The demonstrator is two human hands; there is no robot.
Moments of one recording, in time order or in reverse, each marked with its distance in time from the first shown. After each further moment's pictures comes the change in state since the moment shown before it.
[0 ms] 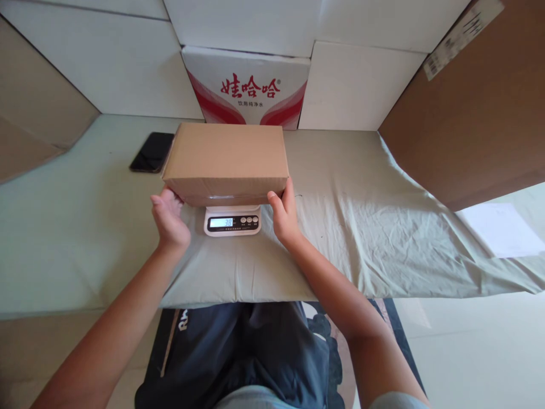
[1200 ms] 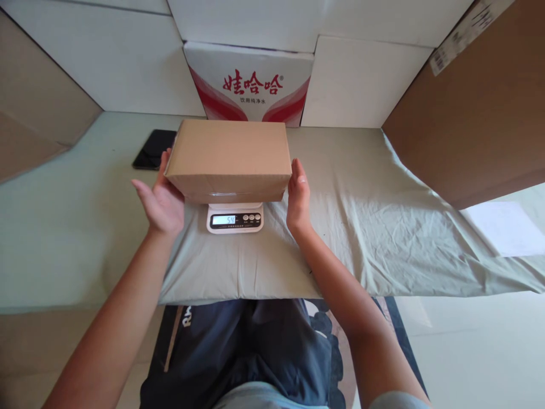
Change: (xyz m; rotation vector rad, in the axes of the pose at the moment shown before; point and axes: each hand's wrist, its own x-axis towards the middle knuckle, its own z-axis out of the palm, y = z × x) left_hand 0.052 -0.018 -0.023 -0.216 -0.222 -0.067; right_hand 0.013 -0.024 0.002 0.262 0.237 0.237
